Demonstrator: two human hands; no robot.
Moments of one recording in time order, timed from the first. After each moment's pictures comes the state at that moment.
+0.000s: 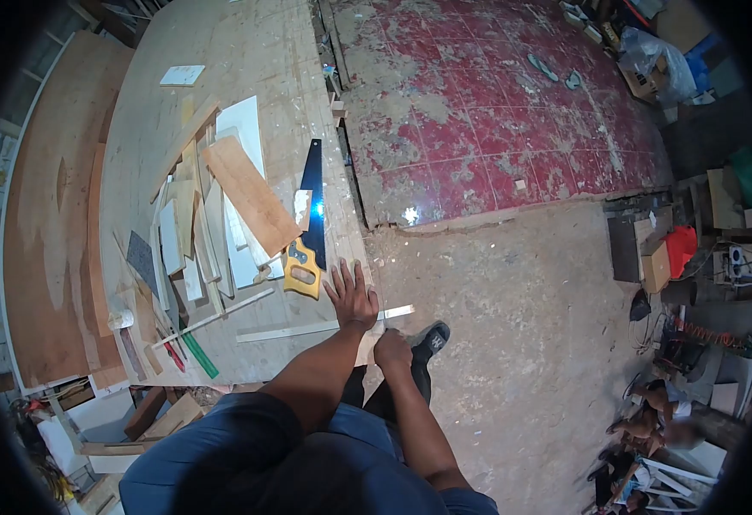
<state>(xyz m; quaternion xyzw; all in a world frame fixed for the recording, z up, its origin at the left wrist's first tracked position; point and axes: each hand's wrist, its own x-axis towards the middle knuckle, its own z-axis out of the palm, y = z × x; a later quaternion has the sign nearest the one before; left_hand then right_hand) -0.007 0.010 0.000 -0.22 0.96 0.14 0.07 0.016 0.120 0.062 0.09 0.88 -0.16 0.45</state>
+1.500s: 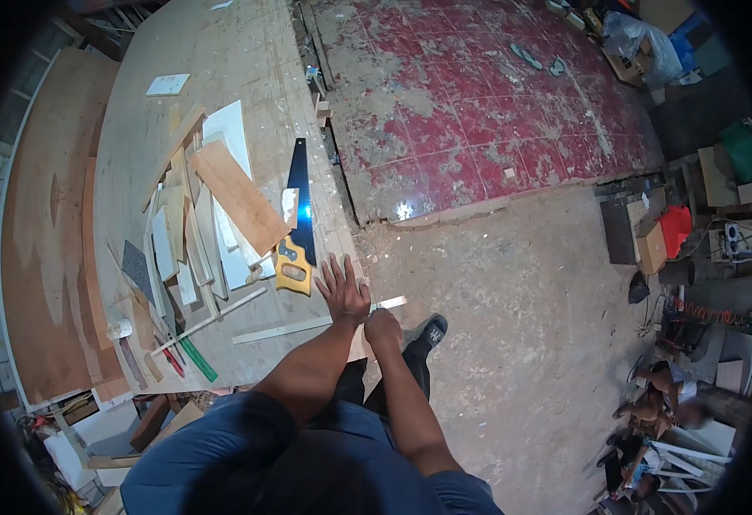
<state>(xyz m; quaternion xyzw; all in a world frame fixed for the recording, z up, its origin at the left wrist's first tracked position) -0.007 0.013 0.000 -0.22 0.96 0.14 0.04 0.001 0.114 0.035 0.09 0.88 -0.19 0.44</state>
